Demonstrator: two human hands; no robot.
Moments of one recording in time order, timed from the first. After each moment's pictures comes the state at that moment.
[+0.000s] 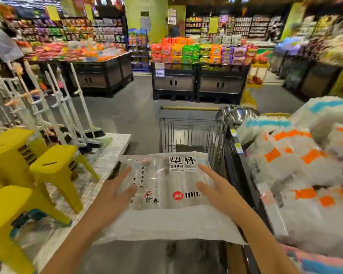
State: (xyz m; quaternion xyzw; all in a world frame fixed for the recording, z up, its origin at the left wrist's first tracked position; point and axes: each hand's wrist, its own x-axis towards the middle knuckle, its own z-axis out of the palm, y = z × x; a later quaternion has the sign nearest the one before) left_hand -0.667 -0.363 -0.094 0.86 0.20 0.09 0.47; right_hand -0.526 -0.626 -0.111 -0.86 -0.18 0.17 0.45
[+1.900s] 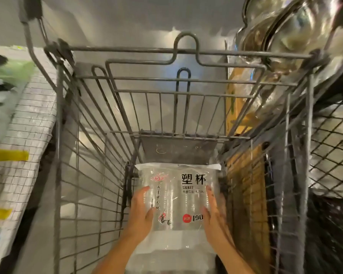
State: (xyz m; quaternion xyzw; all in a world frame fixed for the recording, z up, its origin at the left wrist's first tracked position) left_hand -0.085 -0.309 -0.602 0.81 0.30 -0.20 0.46; right_hand -0.016 -0.525 -0.564 -0.87 0.07 0.30 0.39
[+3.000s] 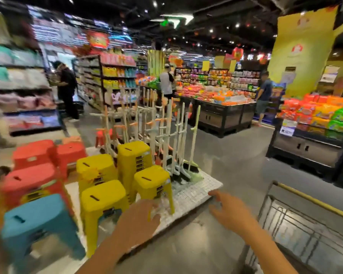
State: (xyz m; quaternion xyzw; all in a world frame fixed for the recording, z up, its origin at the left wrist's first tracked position) left_hand -0.615 -0.220 -0.087 0.84 0.47 0.16 0.22; right_hand -0.363 -0.331 -0.036 -0.81 -0.54 0.12 0.16
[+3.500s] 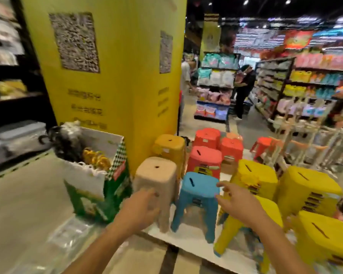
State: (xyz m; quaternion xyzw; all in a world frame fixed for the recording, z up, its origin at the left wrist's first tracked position) left_hand -1.025 -0.287 -0.072 0.56 0.79 0.23 0.12; right_hand -0.786 -0.129 -0.043 -0.48 -0.86 0.16 0.10
